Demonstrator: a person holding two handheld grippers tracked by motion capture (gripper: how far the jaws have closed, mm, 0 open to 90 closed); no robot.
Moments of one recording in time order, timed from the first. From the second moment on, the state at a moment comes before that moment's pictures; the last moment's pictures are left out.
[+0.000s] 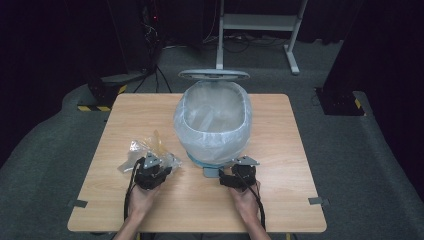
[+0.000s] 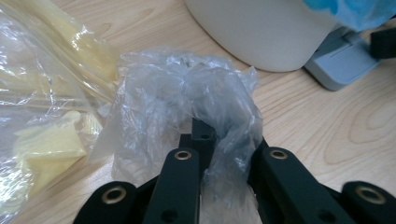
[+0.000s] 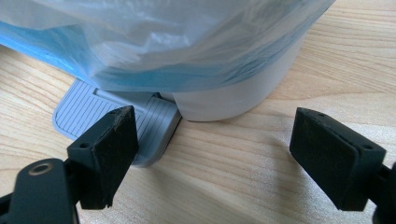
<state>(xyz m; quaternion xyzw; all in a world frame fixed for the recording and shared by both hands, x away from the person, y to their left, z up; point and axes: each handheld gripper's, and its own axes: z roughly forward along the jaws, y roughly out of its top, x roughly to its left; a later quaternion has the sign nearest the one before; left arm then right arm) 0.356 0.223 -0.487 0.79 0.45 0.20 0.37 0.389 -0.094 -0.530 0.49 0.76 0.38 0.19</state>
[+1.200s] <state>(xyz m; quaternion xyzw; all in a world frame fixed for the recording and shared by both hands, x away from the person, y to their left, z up) 0.355 0.260 -0.398 0.77 0.42 0.18 0.44 0.389 -0.095 -0.530 0.49 0.76 0.38 0.18</state>
